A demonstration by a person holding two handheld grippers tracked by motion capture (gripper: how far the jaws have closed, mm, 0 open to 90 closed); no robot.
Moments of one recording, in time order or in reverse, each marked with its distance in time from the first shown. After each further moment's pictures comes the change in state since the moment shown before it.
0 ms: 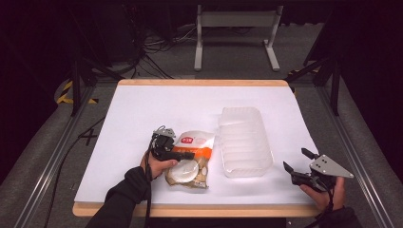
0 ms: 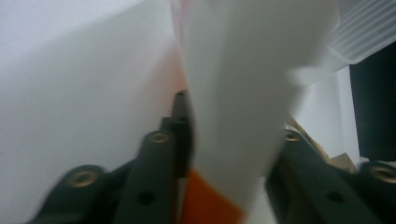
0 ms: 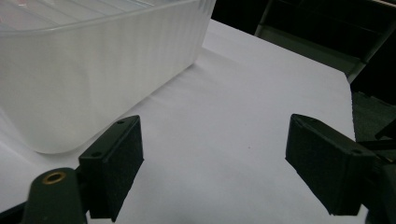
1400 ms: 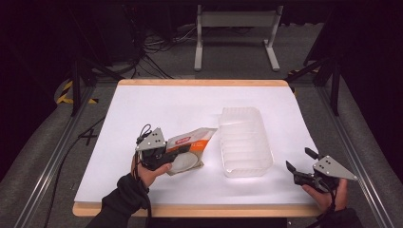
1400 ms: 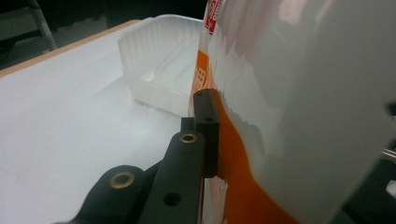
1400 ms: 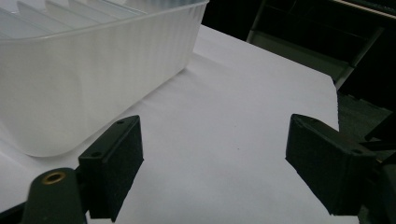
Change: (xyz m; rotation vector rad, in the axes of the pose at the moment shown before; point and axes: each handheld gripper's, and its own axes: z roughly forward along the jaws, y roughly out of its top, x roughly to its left) left arm -0.086 0.018 -0.057 -0.273 0.193 0.321; right arm -0.003 0.000 -0.006 -0.023 -0.033 0.002
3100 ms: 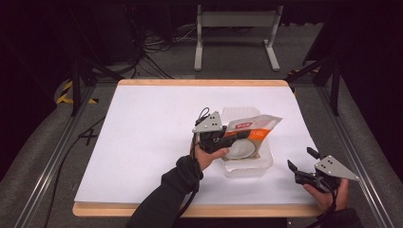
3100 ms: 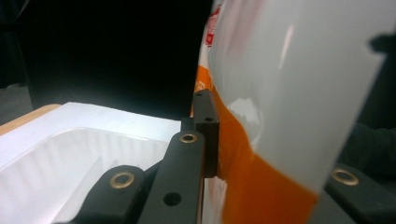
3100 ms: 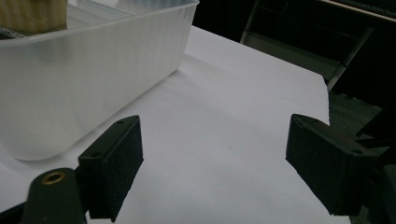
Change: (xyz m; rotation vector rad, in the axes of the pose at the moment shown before) left arm -0.028 0.066 0.137 -0.231 -0.264 0.037; right arm -0.003 -0.001 -0.001 -0.008 -0.022 0.013
